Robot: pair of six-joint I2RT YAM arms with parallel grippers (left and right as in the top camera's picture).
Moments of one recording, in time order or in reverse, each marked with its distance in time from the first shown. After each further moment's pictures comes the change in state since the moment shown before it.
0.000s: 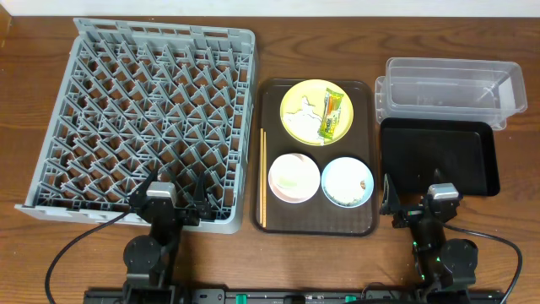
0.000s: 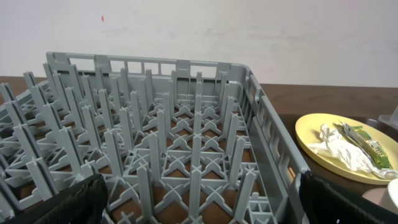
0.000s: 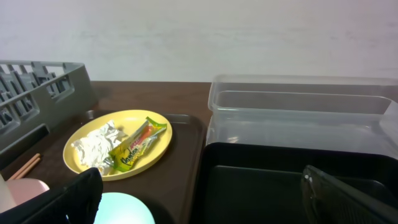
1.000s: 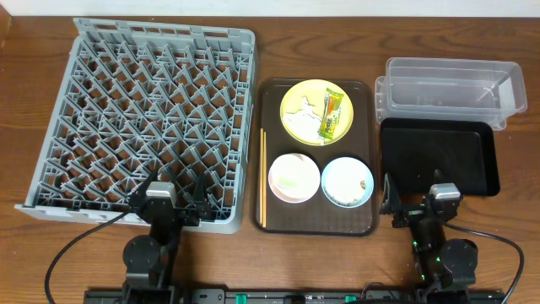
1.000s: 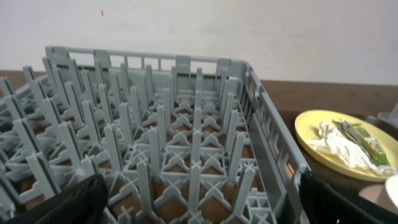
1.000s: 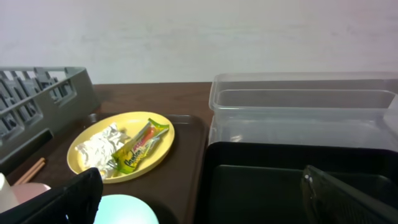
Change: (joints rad) left arm 0.000 0.003 0.022 -0.047 0.000 -0.008; right arm 0.000 0.001 0.000 0.000 0.001 0.043
